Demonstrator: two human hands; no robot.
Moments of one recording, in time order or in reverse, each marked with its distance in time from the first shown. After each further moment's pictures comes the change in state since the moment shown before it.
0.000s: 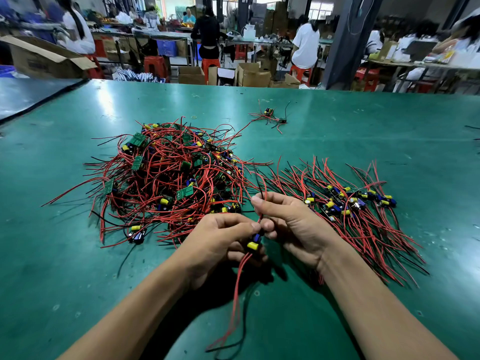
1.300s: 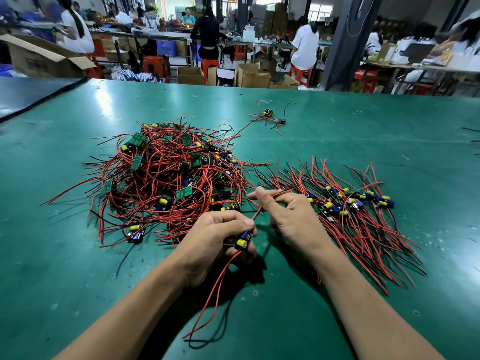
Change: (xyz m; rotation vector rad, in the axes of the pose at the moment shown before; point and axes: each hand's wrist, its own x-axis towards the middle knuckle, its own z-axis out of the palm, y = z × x) left_hand -0.001 0.002 0.000 0.008 0.009 0.037; right_hand 0.006 0.009 -0.010 -0.635 0.217 -0.433
